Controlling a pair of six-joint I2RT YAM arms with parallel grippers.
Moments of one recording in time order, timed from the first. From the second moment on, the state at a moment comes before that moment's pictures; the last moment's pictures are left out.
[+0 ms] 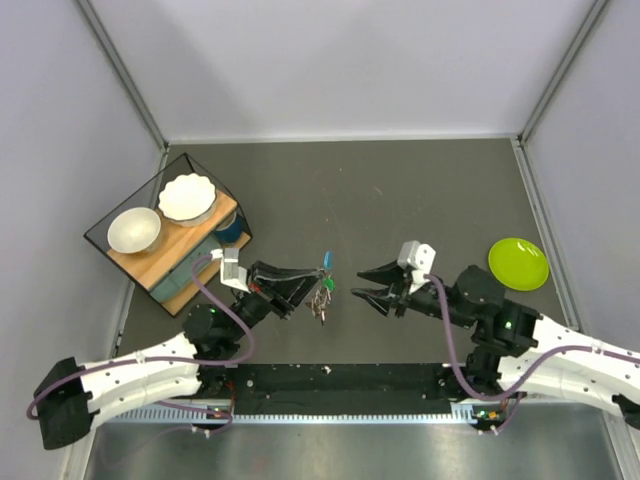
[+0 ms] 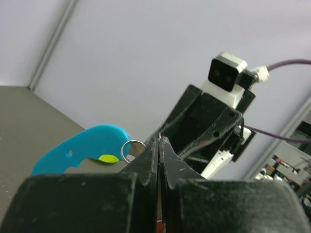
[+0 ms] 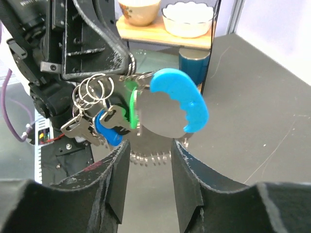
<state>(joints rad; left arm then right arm) -1.03 0.68 0.21 1.03 -0.02 -0.67 1.14 0.68 0.63 0.06 -0.04 -0.01</state>
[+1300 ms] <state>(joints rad) -1.03 0.63 0.23 0.96 0.31 -0.57 1.15 0.78 0.69 0.16 -0.35 0.06</state>
